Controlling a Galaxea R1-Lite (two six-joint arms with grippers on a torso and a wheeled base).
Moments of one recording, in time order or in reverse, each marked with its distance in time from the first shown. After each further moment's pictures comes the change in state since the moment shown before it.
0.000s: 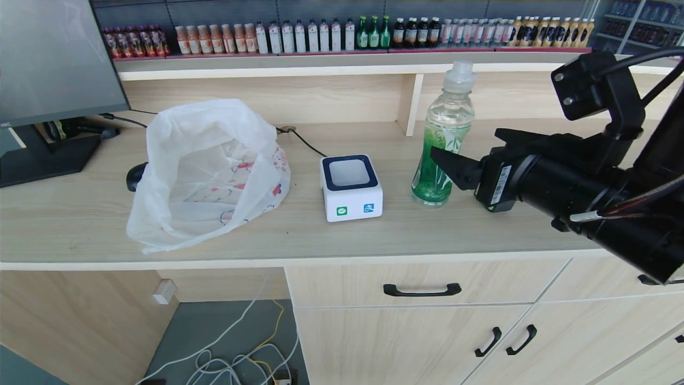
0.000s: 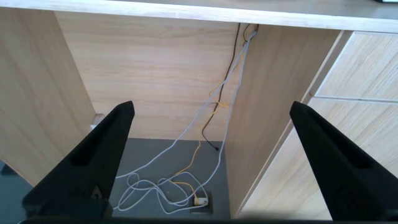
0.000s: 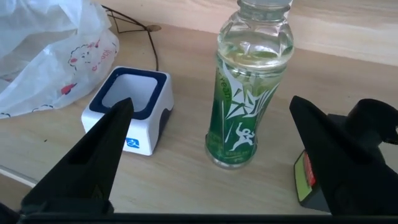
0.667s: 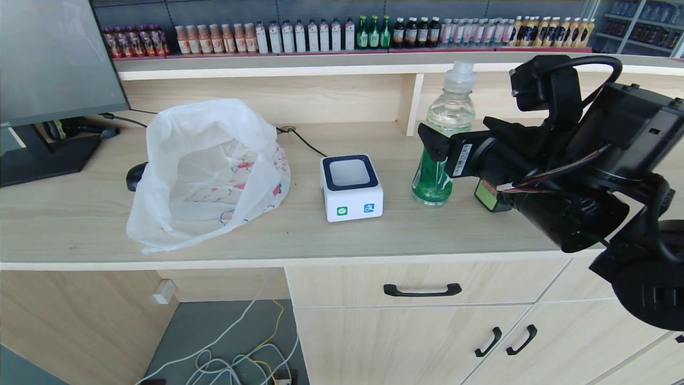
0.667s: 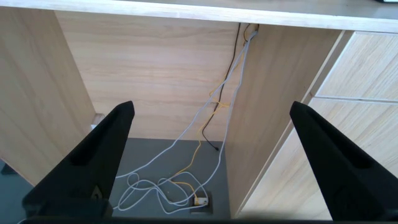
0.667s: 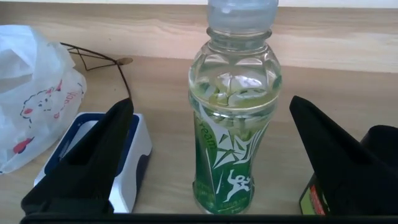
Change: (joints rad) left arm 0.000 0.000 0.000 0.000 0.000 0.000; right arm -0.034 0.193 -0.095 -0.226 -0.104 0.021
